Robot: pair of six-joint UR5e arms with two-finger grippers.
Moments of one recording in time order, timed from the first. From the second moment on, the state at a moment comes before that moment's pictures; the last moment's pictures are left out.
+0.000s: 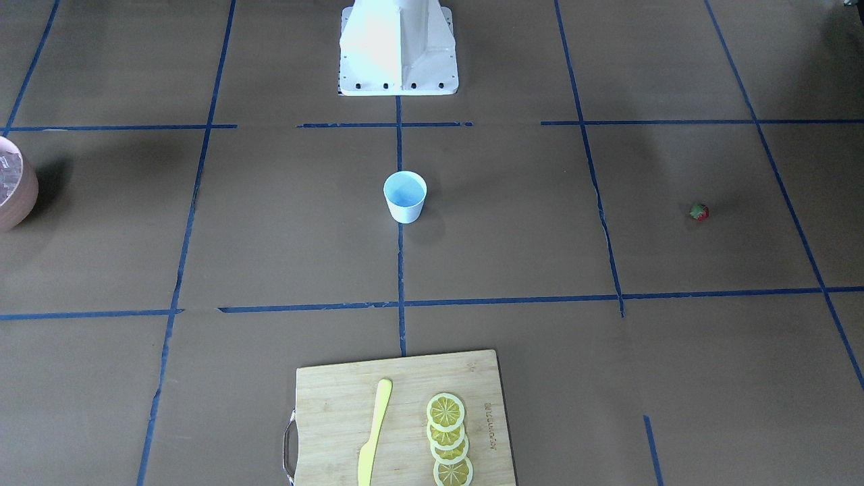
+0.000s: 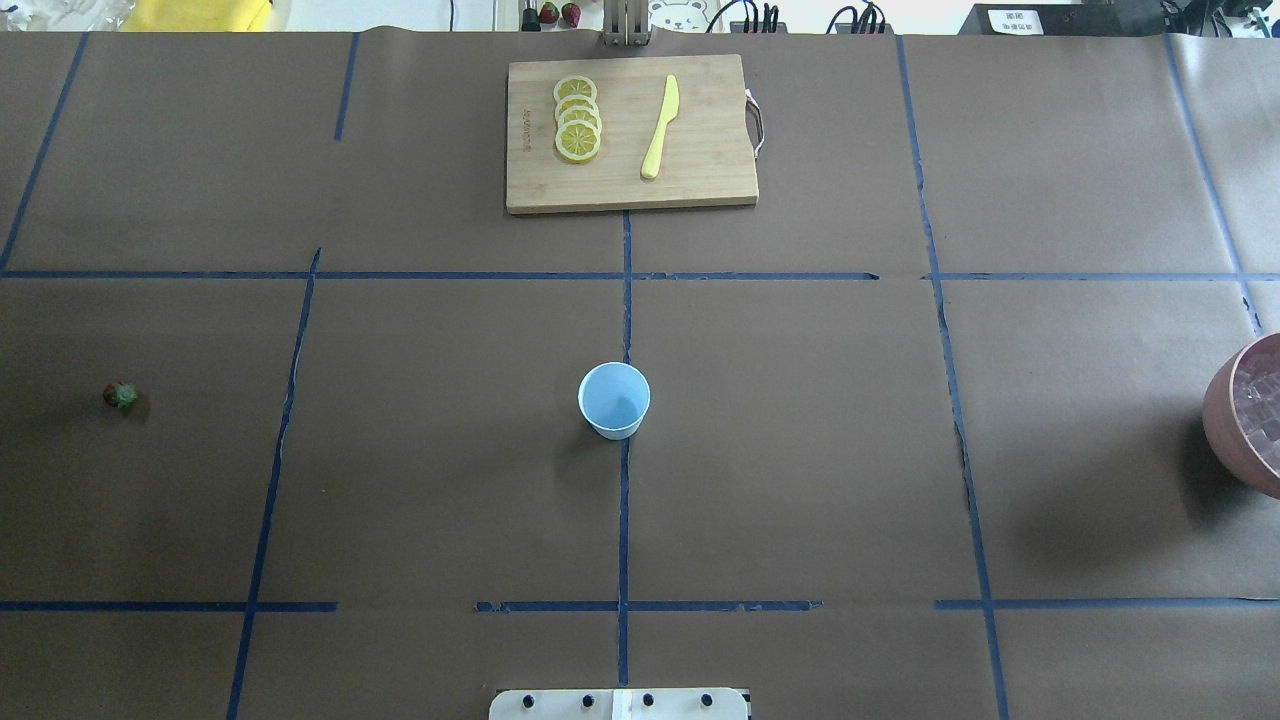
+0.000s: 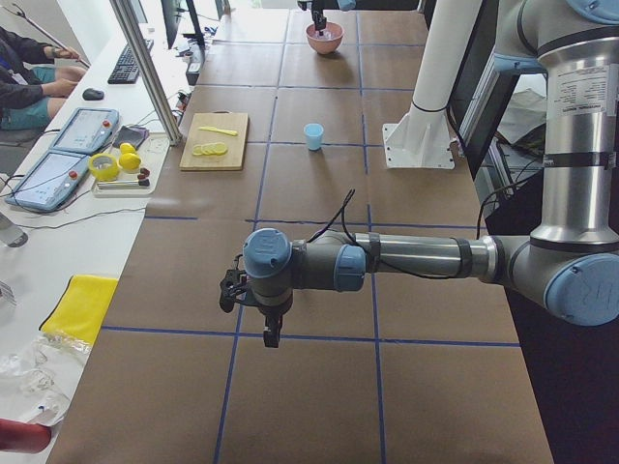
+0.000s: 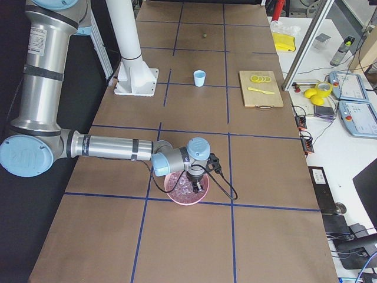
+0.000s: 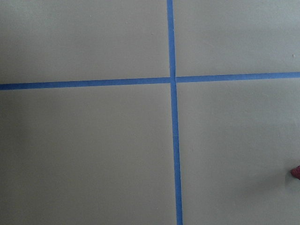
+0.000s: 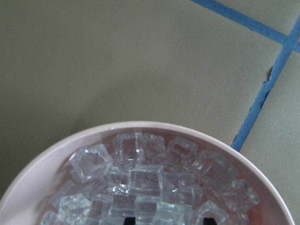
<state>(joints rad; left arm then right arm) -1.60 -1.50 -1.67 -1.58 -2.38 0.04 1.27 -1.77 1.65 -1.21 2.31 -0.06</state>
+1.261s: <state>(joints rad) -1.60 -1.50 -1.67 -1.58 -2.38 0.04 1.31 -1.59 2.00 -1.68 2.36 -0.02</state>
